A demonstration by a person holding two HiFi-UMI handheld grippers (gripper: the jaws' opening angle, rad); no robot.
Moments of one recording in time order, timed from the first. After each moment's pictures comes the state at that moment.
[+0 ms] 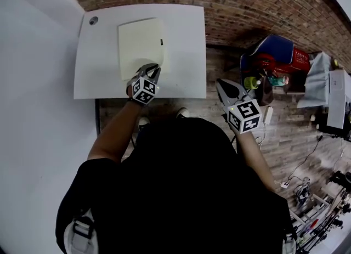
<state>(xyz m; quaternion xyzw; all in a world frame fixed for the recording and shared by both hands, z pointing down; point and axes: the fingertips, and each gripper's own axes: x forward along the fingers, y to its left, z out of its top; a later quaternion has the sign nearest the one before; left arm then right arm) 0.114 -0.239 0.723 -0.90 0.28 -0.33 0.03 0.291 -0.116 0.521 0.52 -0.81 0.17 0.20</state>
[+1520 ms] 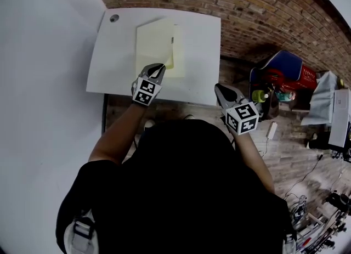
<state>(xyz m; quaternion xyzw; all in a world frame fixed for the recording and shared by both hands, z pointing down) 0.059 -0.247 0.654 -0.91 0.35 -0.23 -0.04 0.238 -0.128 0.529 0.48 -0.84 0.17 0.19</state>
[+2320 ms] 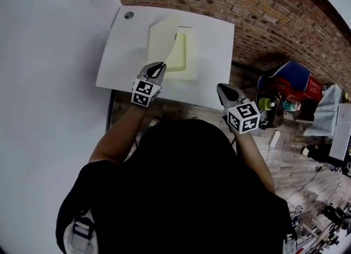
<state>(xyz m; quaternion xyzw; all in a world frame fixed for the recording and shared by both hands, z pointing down) -0.005 -0.255 0.628 -0.90 0.40 -0.17 -0.06 0.199 -0.150 0.534 0.45 -0.85 0.17 0.20</state>
